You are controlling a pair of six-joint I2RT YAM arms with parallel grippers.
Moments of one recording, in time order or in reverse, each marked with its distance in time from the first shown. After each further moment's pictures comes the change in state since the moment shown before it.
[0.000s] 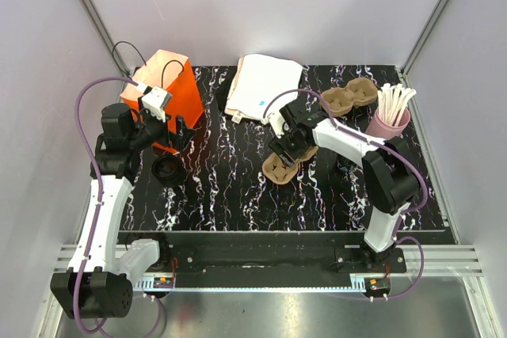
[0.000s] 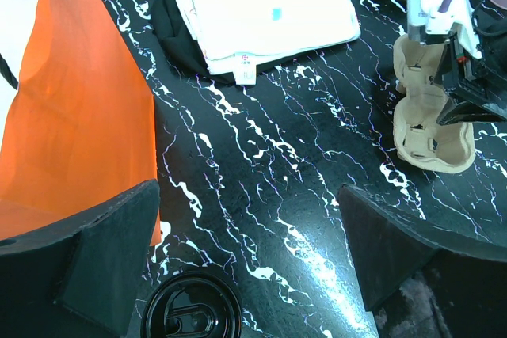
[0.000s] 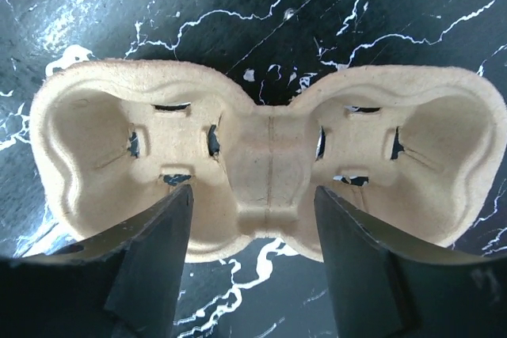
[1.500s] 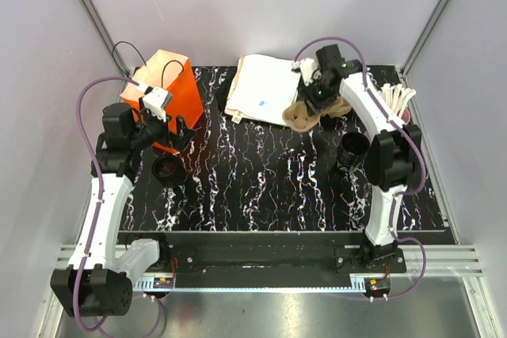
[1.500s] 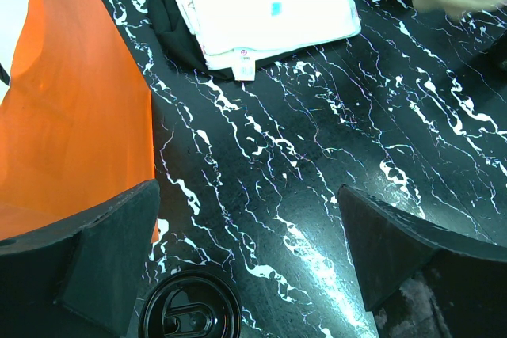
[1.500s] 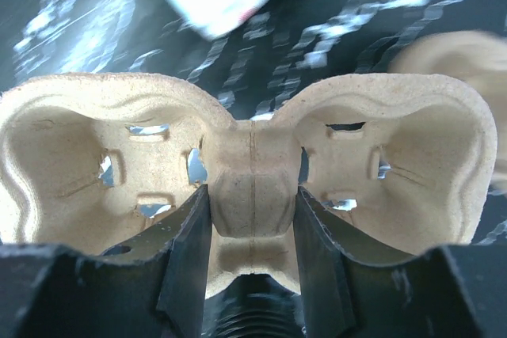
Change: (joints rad) left arm 0.000 0.014 0.000 -0.003 0.001 0.000; right arm -0.312 0.250 0.725 -0.411 -0.067 -0.129
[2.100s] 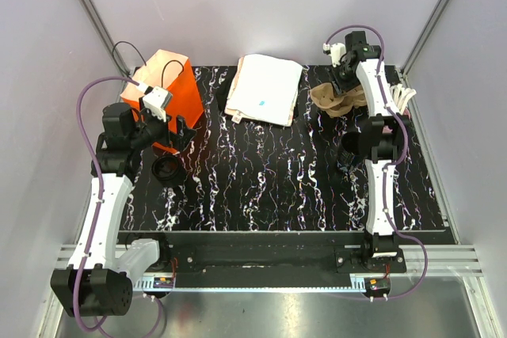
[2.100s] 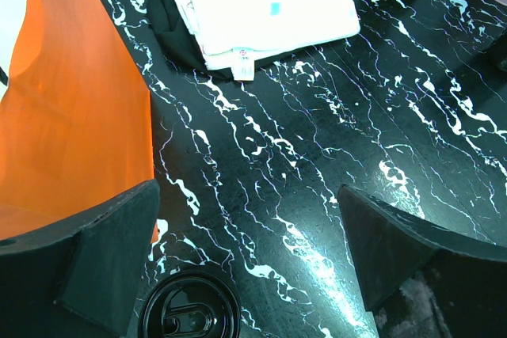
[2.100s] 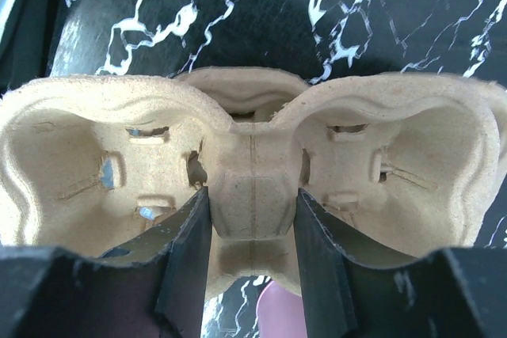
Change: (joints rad) left arm 0.000 0.000 0.000 -0.001 0.002 0.000; right arm -0.205 0.478 0.630 -0.154 0.063 -0.018
